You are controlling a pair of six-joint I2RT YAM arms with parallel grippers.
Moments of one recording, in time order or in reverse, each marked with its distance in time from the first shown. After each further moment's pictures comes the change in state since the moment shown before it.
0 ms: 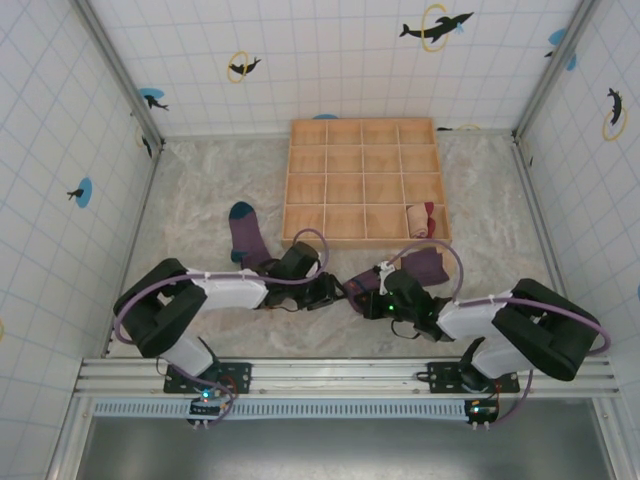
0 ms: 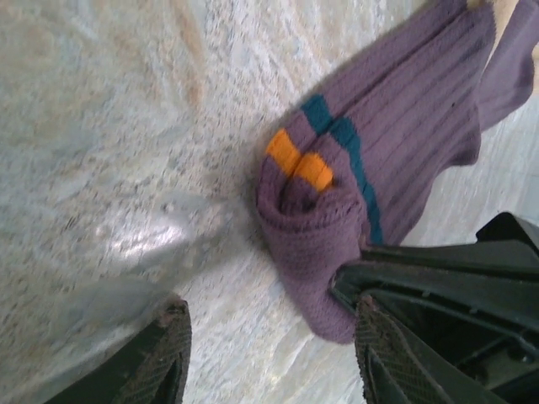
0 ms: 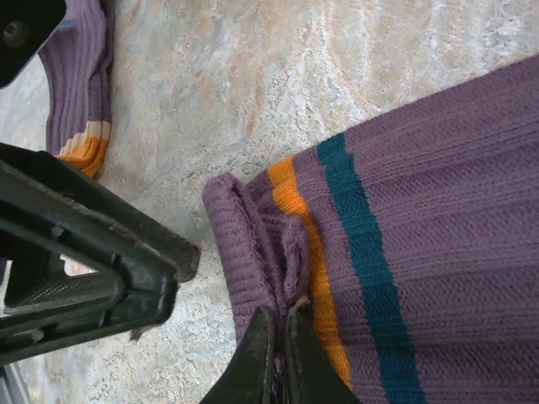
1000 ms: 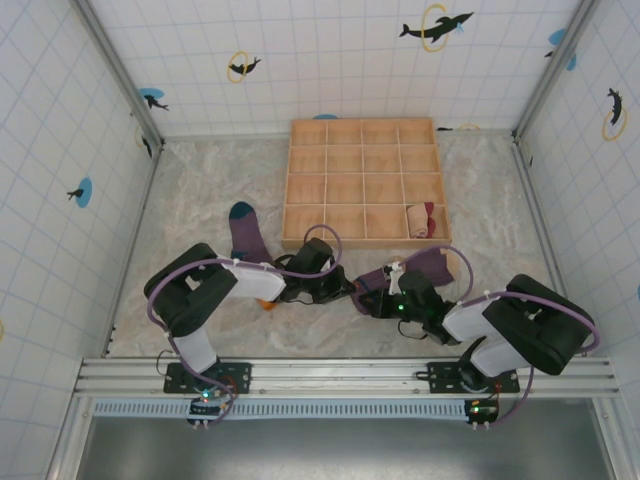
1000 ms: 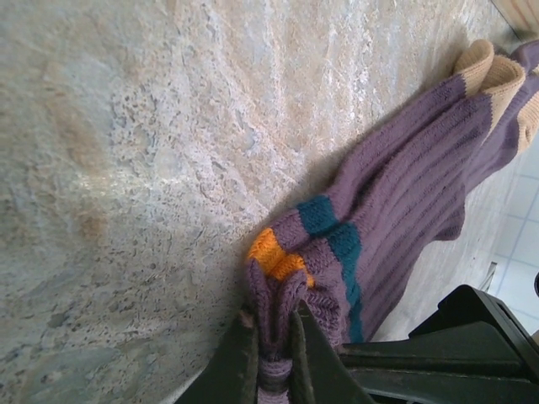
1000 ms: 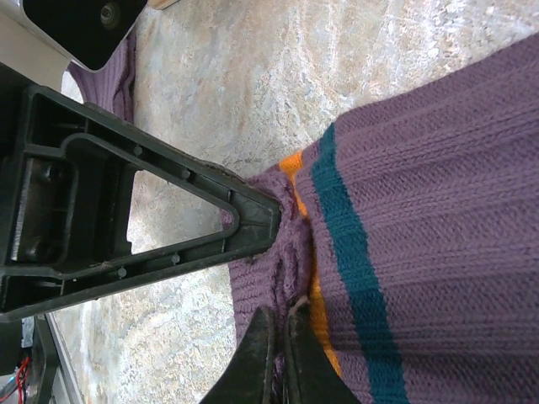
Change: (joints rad) left arm -0.022 0.172 0.089 0.130 -0.019 -0.103; right arm -0.096 0.045 -0.091 0.210 -0.140 0.056
